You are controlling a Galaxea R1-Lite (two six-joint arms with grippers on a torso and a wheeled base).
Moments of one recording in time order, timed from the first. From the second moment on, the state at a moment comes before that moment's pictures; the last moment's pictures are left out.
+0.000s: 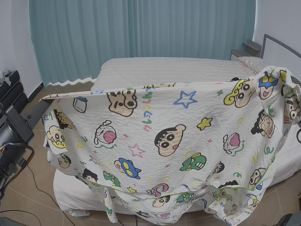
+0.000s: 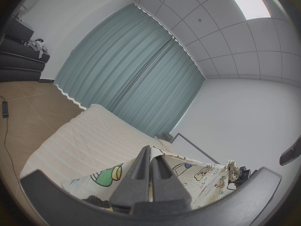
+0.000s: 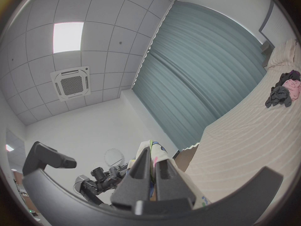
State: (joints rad) left arm -0.72 1.03 -0.48 -0.69 0.38 -0.57; right arm 0.41 1.01 -0.43 -0.99 0.32 0.73
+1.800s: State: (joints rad) left arm -0.31 2.33 -1.44 -0.48 0.26 -0.62; right arm 0.20 2.21 -1.07 -1.13 0.28 0.67
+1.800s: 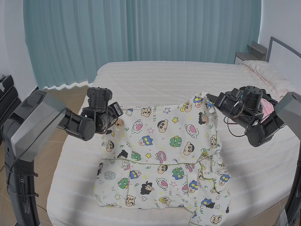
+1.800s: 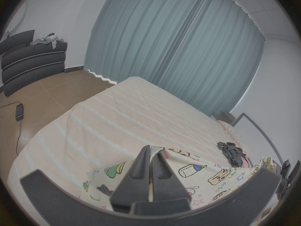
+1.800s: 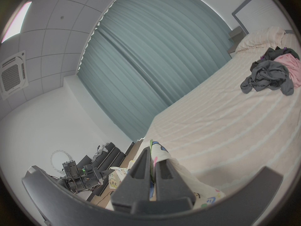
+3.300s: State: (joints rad) left arm -0.18 2.35 -1.46 -0.22 0.16 -0.88; right arm 0.02 2.51 -1.16 -0.86 0.18 0.67
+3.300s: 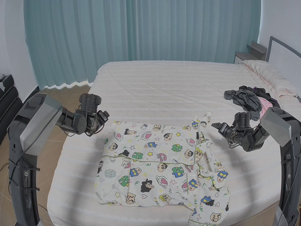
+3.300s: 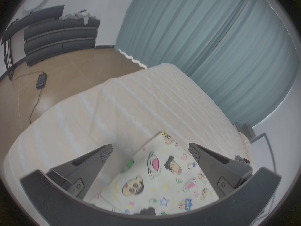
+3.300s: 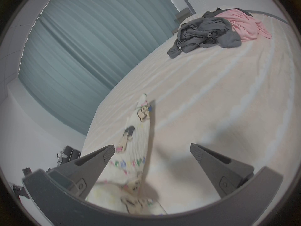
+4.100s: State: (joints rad) left arm -0.23 1.96 -0.60 -0.81 -0.34 -1.23; right arm -0.01 2.45 -0.48 -1.45 0.51 0.55
